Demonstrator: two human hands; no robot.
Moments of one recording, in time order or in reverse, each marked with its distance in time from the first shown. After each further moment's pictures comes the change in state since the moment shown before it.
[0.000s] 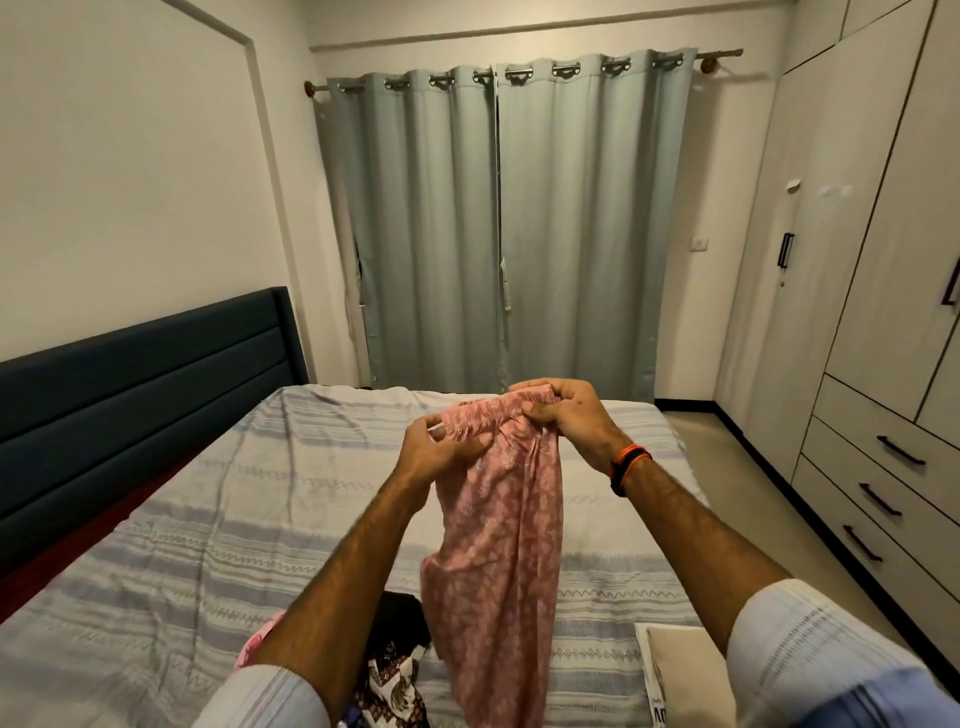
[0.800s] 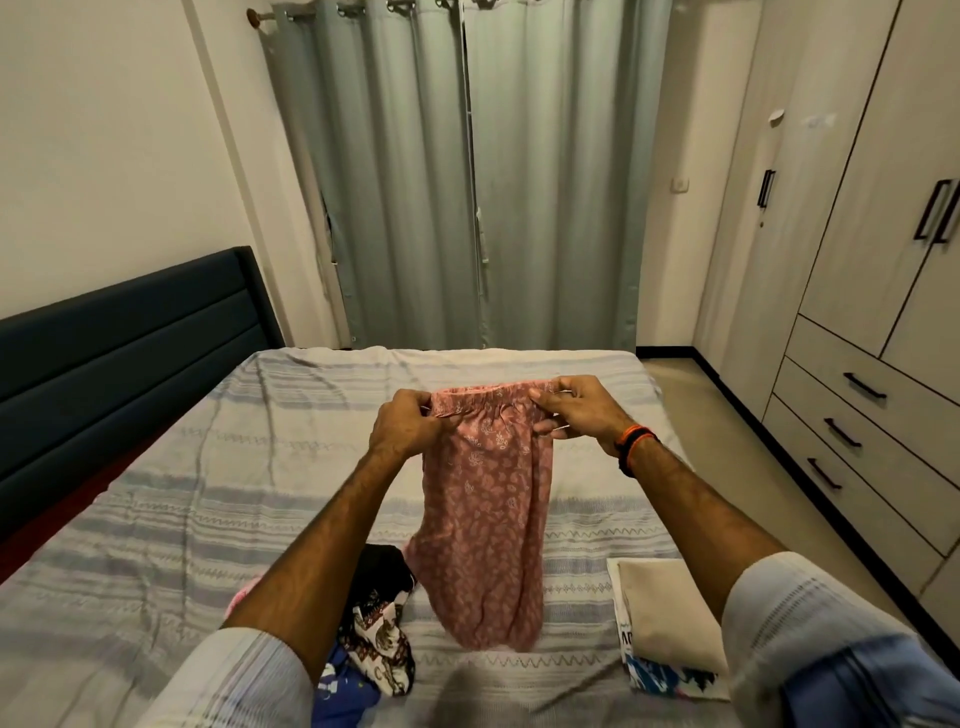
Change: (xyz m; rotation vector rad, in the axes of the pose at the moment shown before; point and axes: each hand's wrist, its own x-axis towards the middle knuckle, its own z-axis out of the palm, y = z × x) left_hand 0.013 -0.019 0.028 0.606 0.038 0.094; right_hand -0.030 0.048 -0.057 -0.170 0.025 0.253
